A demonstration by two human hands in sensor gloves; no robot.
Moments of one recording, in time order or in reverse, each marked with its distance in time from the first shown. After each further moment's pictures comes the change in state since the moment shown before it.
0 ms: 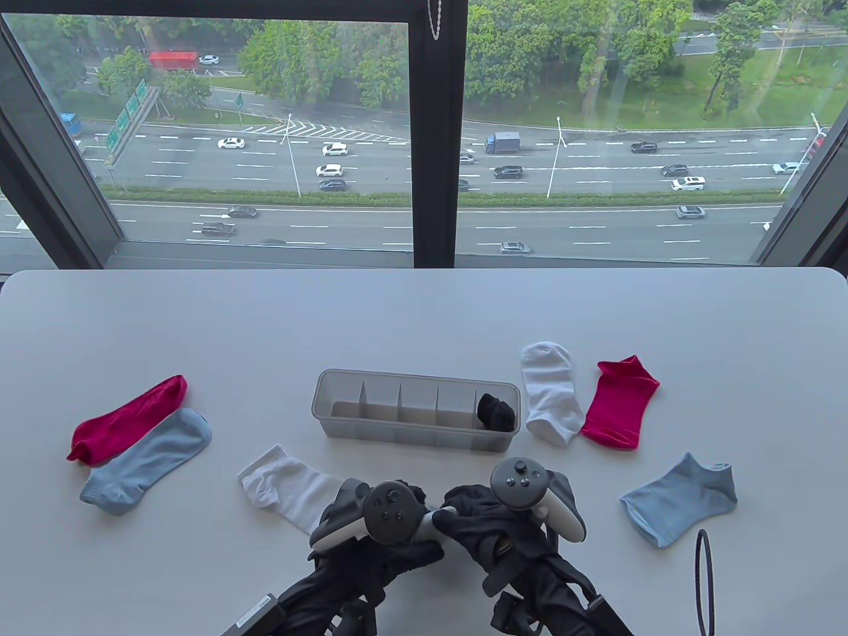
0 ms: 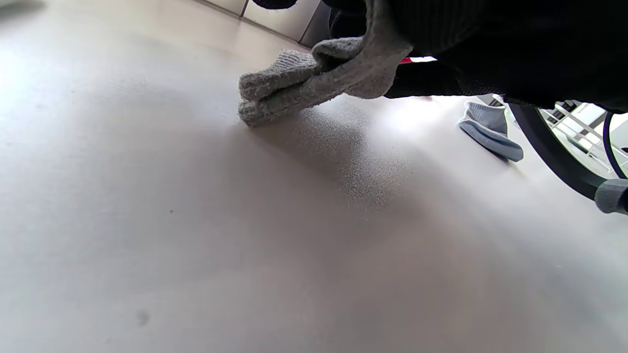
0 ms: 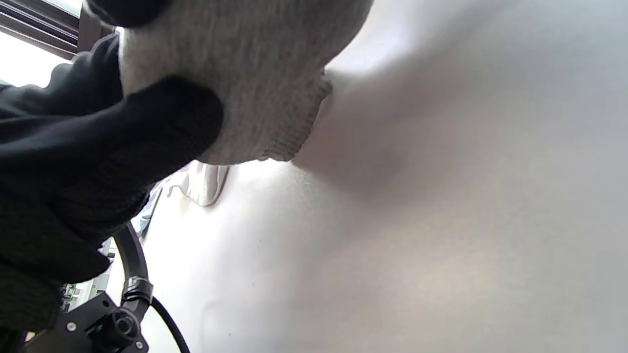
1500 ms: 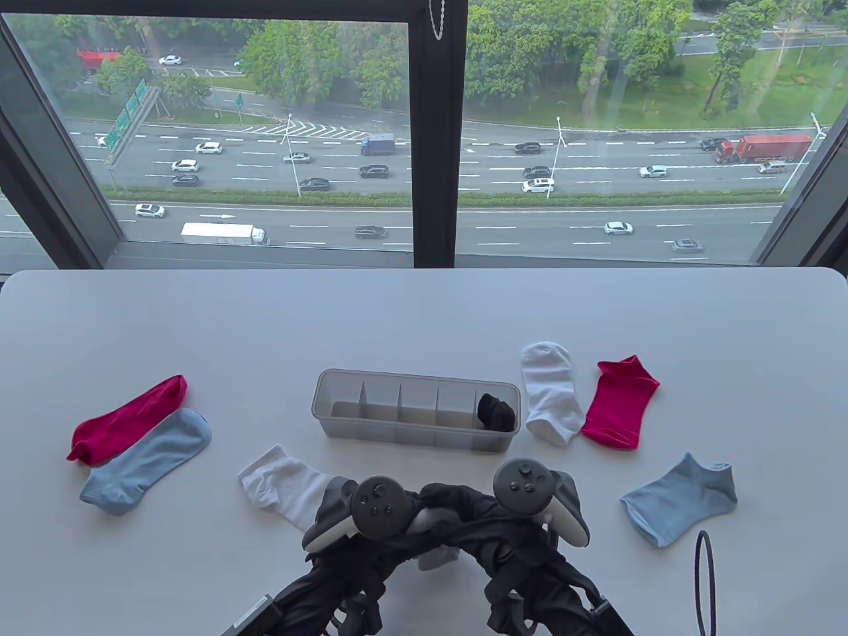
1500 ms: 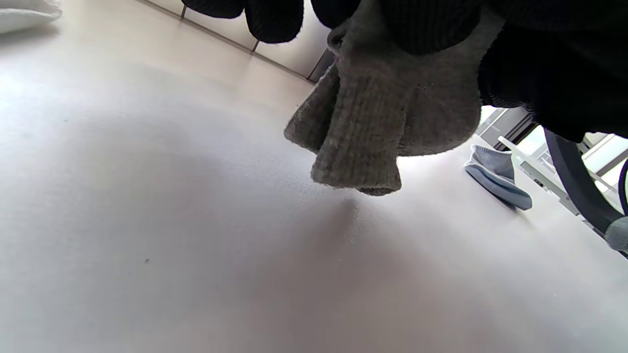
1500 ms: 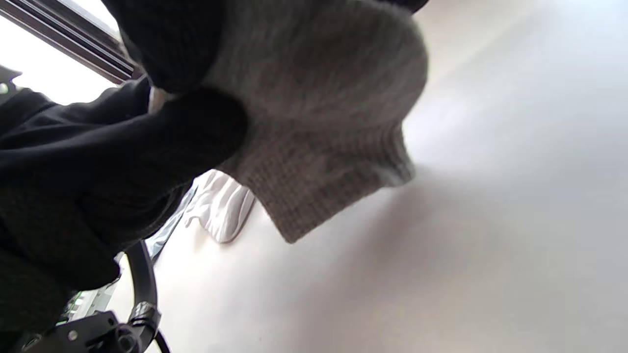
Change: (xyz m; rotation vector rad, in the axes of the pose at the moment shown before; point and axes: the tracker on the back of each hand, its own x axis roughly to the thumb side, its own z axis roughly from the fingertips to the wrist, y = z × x) left_hand -0.008 0.005 0.002 0.094 0.054 0.040; right_hand 0.018 -0.010 0.013 -0.215 -0.096 0.123
